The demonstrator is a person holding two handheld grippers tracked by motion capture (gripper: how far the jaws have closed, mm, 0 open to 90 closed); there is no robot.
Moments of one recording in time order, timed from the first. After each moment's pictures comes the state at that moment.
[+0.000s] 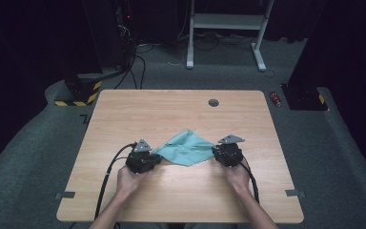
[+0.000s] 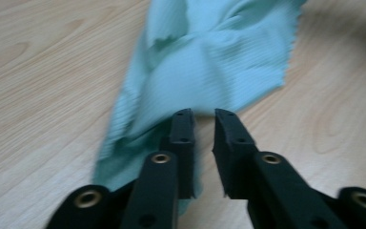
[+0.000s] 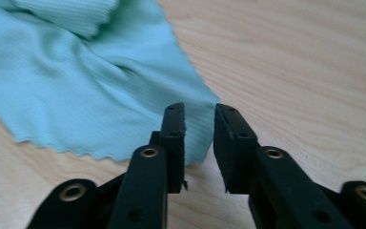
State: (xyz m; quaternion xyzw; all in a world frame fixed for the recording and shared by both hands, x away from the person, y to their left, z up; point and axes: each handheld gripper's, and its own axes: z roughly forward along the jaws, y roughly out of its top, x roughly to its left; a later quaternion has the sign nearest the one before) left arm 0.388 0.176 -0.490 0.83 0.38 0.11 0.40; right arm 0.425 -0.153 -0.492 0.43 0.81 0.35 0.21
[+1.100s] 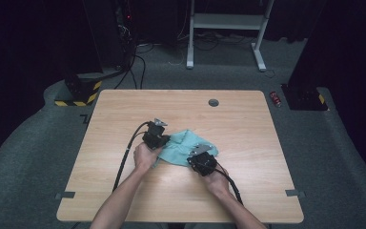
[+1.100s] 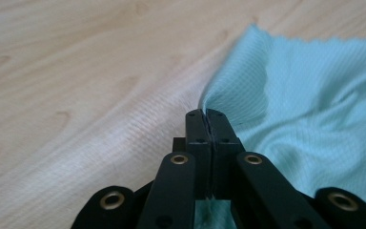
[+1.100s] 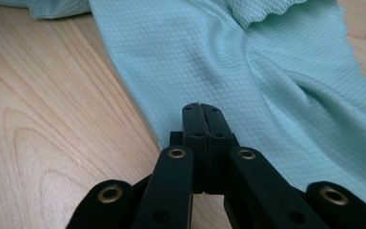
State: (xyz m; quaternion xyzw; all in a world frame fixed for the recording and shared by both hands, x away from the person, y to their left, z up) left arm 0.487 0.143 -0.491 0.80 0.47 0.14 0.34; right arm 0.409 -0.079 -0.512 0.30 0.88 0.33 0.16
